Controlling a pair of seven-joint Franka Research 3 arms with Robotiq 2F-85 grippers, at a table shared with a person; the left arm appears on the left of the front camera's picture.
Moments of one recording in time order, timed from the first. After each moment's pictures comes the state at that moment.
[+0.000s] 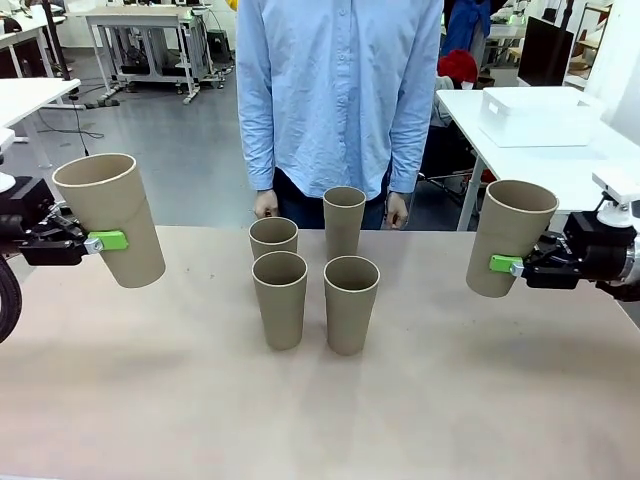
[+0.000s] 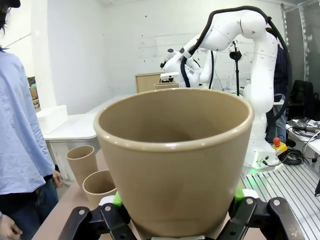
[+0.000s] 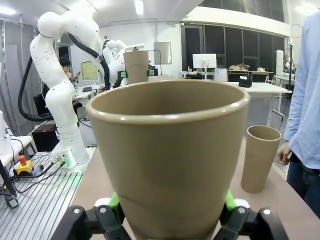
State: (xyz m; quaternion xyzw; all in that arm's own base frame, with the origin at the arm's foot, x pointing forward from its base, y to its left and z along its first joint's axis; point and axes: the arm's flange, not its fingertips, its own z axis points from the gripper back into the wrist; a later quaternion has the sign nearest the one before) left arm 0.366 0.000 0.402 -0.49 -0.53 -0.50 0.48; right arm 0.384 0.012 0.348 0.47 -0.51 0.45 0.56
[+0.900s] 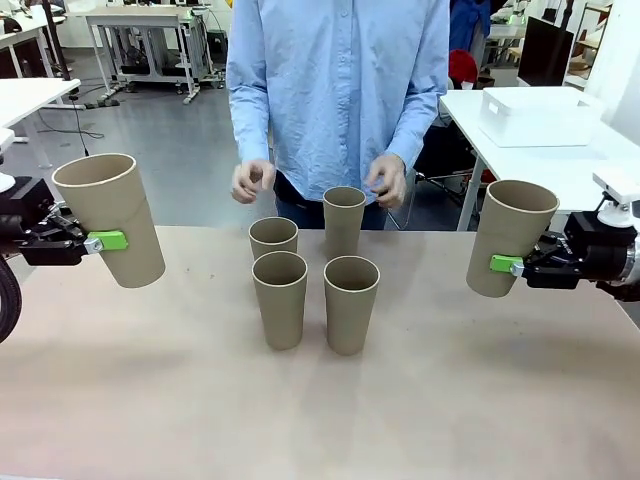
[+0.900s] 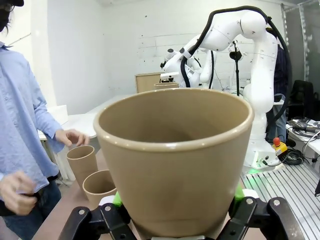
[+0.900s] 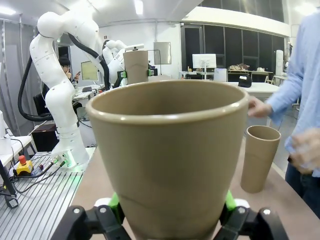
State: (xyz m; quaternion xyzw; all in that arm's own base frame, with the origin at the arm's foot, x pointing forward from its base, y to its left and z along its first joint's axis) left arm 0.366 0.000 0.402 -0.49 -0.53 -0.50 0.48; right arm 0.384 0.012 0.348 0.47 -0.51 0.45 0.56
